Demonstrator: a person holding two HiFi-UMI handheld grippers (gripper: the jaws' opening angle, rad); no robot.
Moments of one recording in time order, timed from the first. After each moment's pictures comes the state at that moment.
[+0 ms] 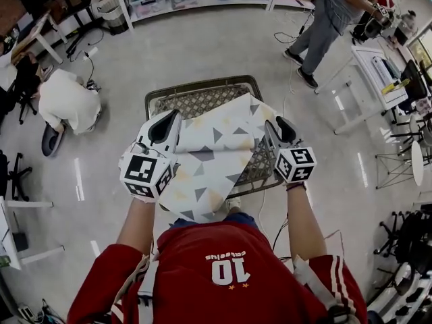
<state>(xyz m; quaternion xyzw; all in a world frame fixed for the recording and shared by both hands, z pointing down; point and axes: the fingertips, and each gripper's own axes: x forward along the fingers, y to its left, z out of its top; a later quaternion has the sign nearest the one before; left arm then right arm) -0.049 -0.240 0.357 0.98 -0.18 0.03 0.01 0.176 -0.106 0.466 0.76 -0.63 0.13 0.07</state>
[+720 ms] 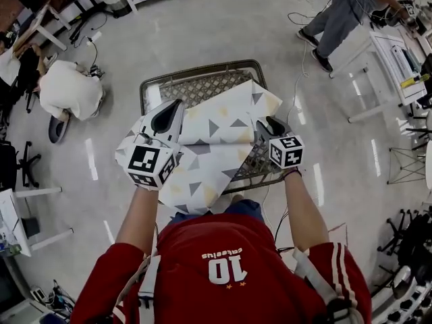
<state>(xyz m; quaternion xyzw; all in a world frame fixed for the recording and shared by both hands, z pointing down) 0.035 -0.255 0.405 0.98 -0.20 0.07 0.01 0.228 -0.129 0.618 0.69 -0.66 0.26 0.11</state>
